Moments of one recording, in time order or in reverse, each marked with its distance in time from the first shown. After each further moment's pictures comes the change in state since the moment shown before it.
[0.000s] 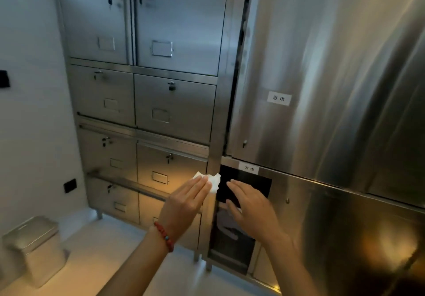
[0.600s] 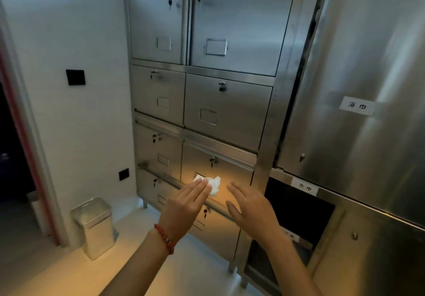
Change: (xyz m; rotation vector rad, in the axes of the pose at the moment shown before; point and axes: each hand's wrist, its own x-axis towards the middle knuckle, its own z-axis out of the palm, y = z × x) left_hand -0.035 -0.094 0.001 0.207 -0.112 -0.165; right_hand 0.106 -0.041 0.085 0.088 -0.099 -0.230
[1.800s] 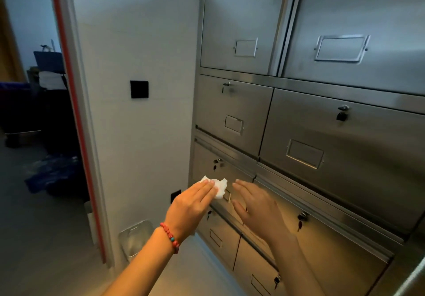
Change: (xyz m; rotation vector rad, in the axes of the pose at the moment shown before) left_hand 0.002 -0.363 0.100 0.162 -0.018 -0.123; right_hand 0.370 -0.080 0.188 0.116 0.030 -0.226
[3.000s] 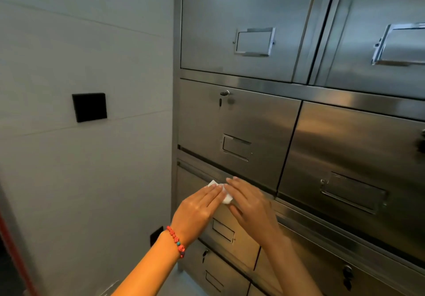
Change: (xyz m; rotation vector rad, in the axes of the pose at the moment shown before) left_hand 0.093 -0.224 0.179 -0.176 0.033 0.142; right_hand 0.237 0.047 0.116 -0.122 0.336 -0.080
